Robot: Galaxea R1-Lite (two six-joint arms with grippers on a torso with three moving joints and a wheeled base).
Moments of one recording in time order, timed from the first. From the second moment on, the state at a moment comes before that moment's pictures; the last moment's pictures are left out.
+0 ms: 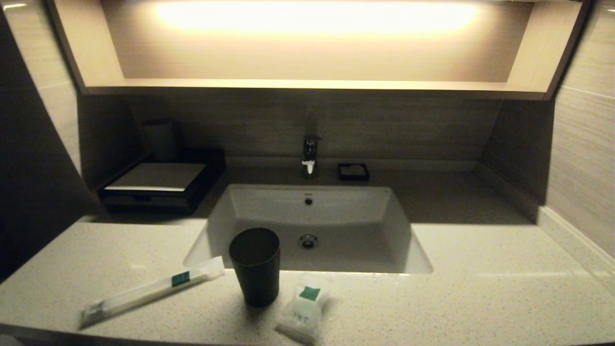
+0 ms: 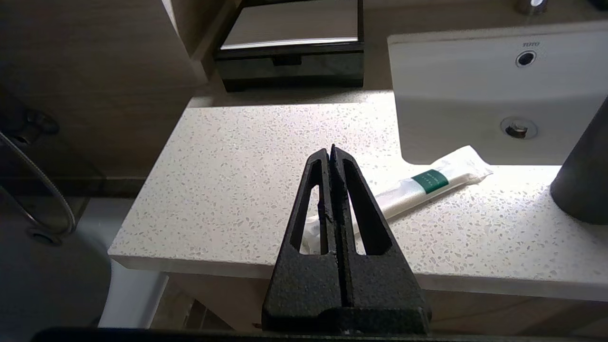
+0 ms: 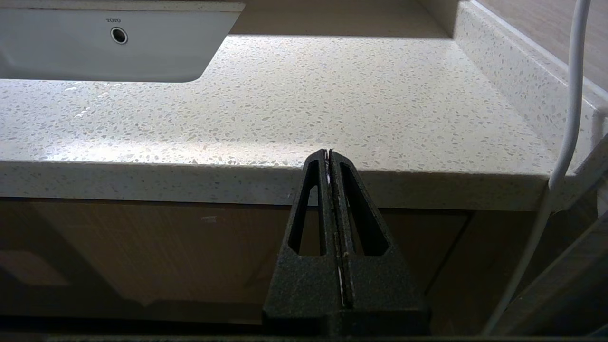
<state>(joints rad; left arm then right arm) 0.01 0.62 -0.50 0.05 0.05 0.13 0.00 0.00 0.00 0.00 0.00 -0.01</state>
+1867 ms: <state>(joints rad) 0.01 0.83 -0.46 -0.11 0.05 0.10 0.00 0.00 0.00 0.00 0.00 -0.01</state>
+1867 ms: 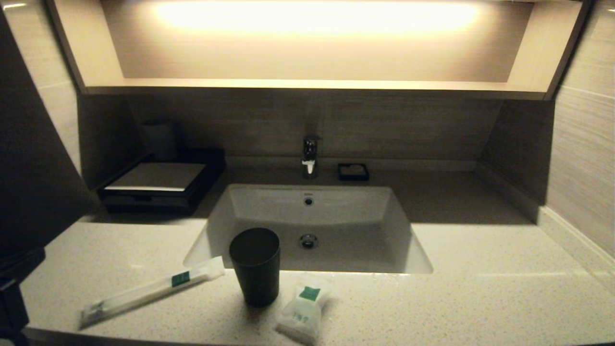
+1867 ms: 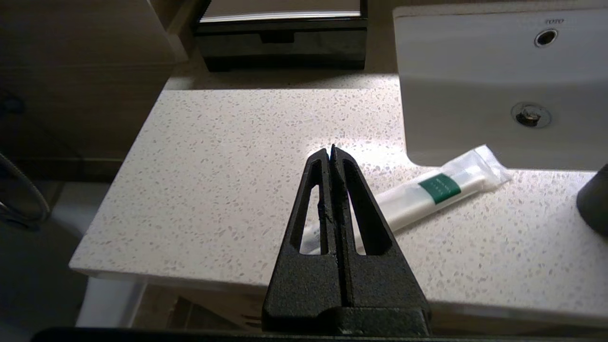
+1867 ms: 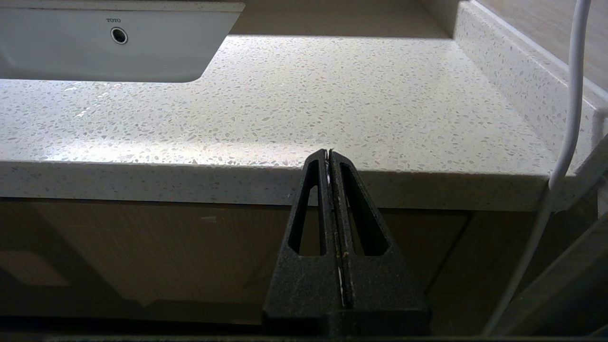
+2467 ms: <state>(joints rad) 0.01 0.90 -0.46 -0.15 0.06 0.09 0.00 0.00 0.00 0.00 0.00 -0.01</state>
